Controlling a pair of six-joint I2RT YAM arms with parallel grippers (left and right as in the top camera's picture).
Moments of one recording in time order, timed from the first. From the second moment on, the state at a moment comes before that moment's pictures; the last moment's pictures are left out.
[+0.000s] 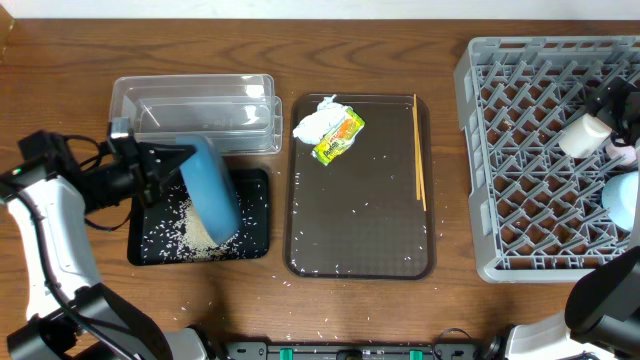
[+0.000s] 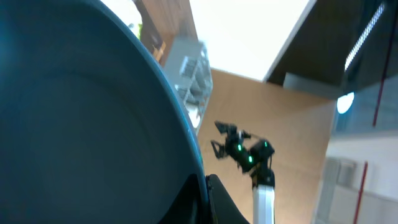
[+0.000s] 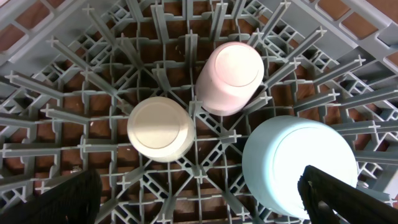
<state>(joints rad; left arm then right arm) 0.53 1.52 1.19 -1.20 1.33 -0.25 -0.40 1.72 1.56 -0.81 0.29 0.35</state>
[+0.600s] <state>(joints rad) 0.15 1.31 1.23 -1.05 0.98 -0.42 -0.40 1.72 1.56 -0.81 0.29 0.35</state>
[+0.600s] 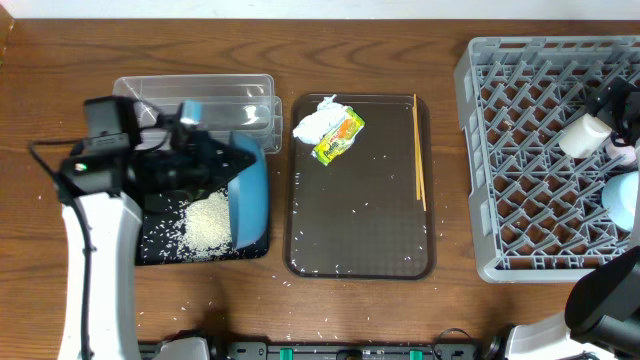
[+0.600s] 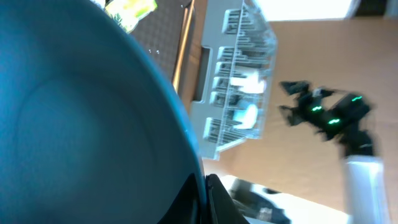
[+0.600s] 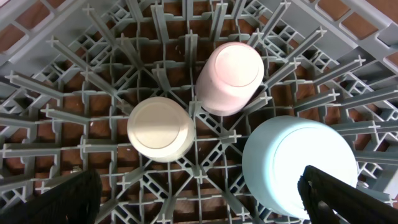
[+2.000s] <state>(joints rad) -0.94 1.63 1.24 -0.64 0.17 -0.17 -0.40 1.72 1.55 -0.81 0.29 0.35</state>
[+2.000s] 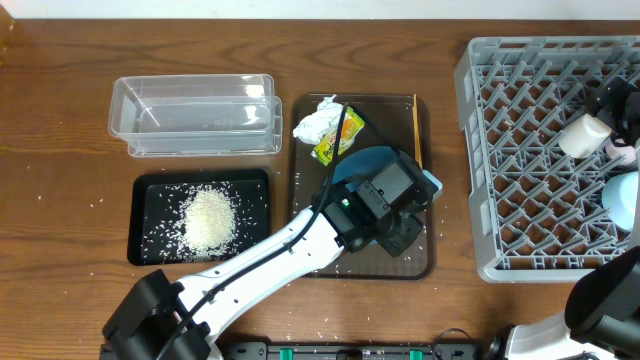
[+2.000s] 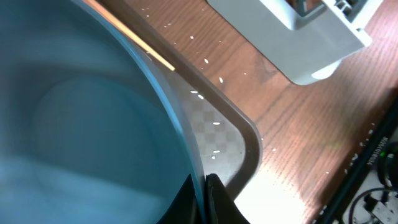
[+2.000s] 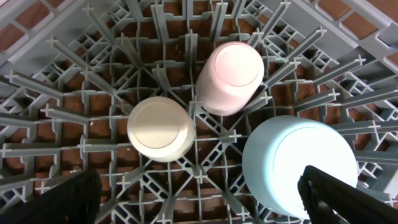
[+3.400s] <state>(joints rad) -0.42 1.62 1.42 -0.72 0.25 -0.10 -0.40 1.72 1.55 -0.82 0.29 0.35</state>
